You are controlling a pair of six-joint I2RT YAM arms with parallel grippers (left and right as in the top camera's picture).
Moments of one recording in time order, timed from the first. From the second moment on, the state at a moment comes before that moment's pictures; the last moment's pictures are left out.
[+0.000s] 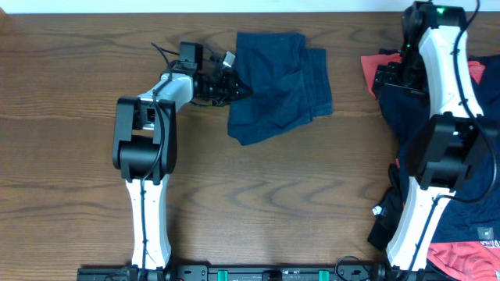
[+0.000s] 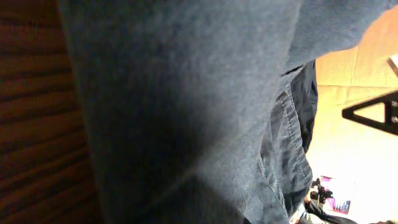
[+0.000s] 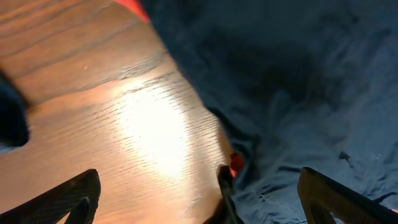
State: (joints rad) left arm -0.13 2.39 1.62 -0.35 1.02 -0.37; right arm -0.07 2.29 2.20 -1.59 0.12 0.26
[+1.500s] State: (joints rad) left arm 0.48 1.83 1.61 -0.63 0.46 -0.43; right arm 0.02 2.29 2.20 -1.60 0.03 0.22
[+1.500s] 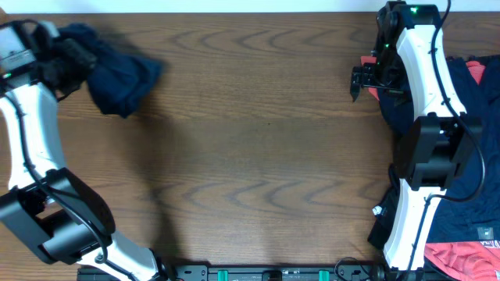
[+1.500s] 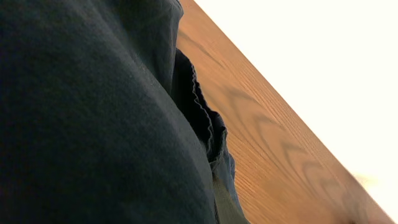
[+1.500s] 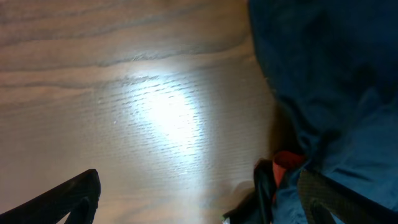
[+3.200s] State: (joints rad) left arm 0.65 2.23 1.62 -0.52 0.33 -0.56; right arm 0.13 2.29 2.20 -1.67 -0.03 0.22
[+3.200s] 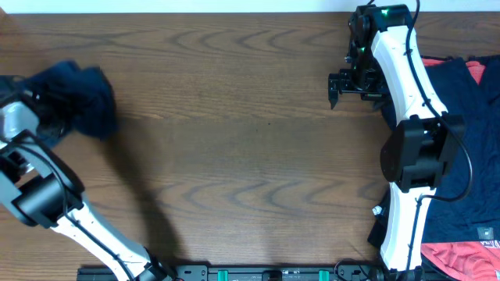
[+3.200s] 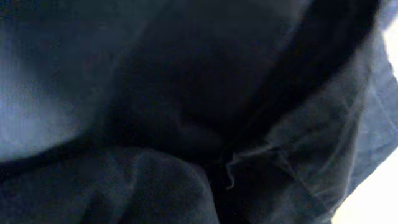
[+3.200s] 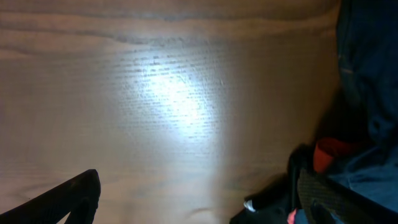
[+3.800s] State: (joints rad) left arm 0.57 2.30 1.62 0.07 0.08 -0.53; right arm 0.16 2.29 2.20 -1.70 -0.03 0.22
